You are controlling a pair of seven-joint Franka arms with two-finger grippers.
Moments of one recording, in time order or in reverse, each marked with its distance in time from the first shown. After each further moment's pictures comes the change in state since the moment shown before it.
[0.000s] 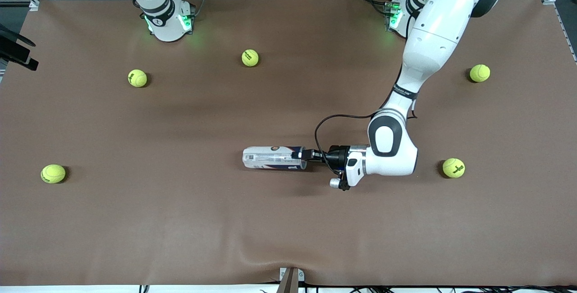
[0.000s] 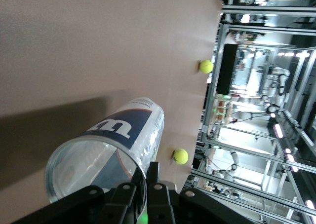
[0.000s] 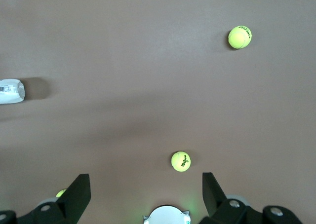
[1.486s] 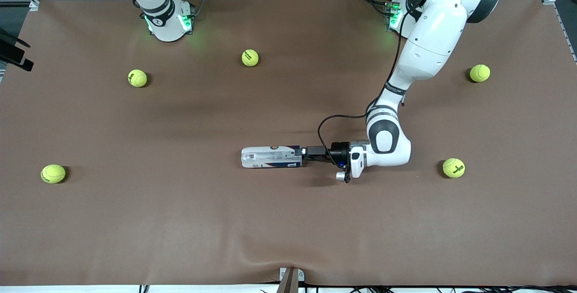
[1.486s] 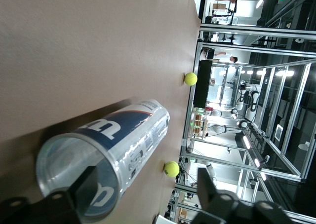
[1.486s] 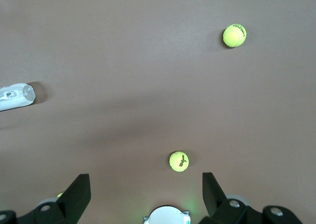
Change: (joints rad) left arm 0.005 0.057 -0.011 -0.154 -0.326 -0.002 0.353; right arm -0.025 0.002 -0.005 0.000 0.000 0.002 0.000
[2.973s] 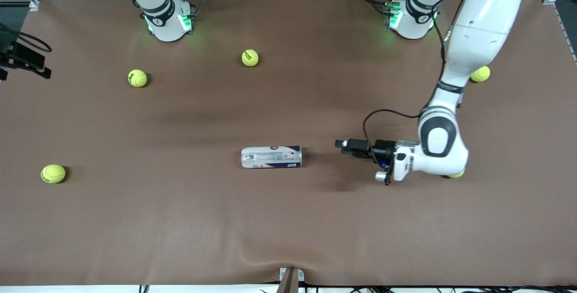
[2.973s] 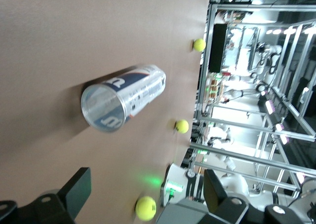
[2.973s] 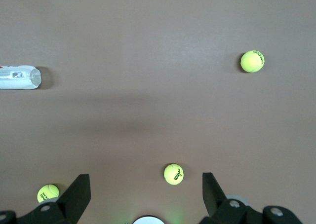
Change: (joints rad) left arm 0.193 -0.159 0.003 -0.079 0.345 -0.184 -0.093; right arm 0.103 0.006 -0.043 -0.029 -0.008 0.057 -0.127
